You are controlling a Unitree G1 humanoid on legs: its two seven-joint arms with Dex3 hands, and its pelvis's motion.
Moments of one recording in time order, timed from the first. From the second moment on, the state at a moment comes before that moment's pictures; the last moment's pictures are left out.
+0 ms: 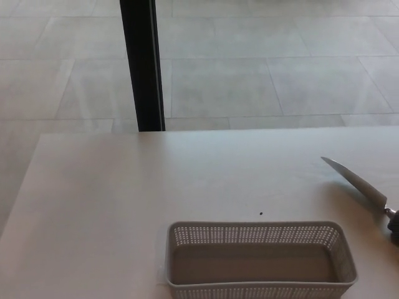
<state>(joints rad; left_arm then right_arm) 0.02 0.53 0.40 1.30 -0.14 -0.09 -0.08 -0.34 -0.78 0.28 0.68 -0.37 0.07 0.12</state>
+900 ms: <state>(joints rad) 0.00 0.53 0.39 1.31 -0.13 -0.09 -0.08 -0.51 -0.67 0.50 1.05 -0.60 0.07 -0.33</state>
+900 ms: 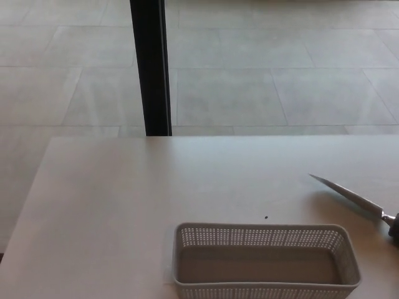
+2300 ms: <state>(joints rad) 0.00 0.57 0.36 1.31 -0.13 -0.09 -0.08 -0.33 -0.73 0.17 0.83 -0.52 -0.42 -0.60</state>
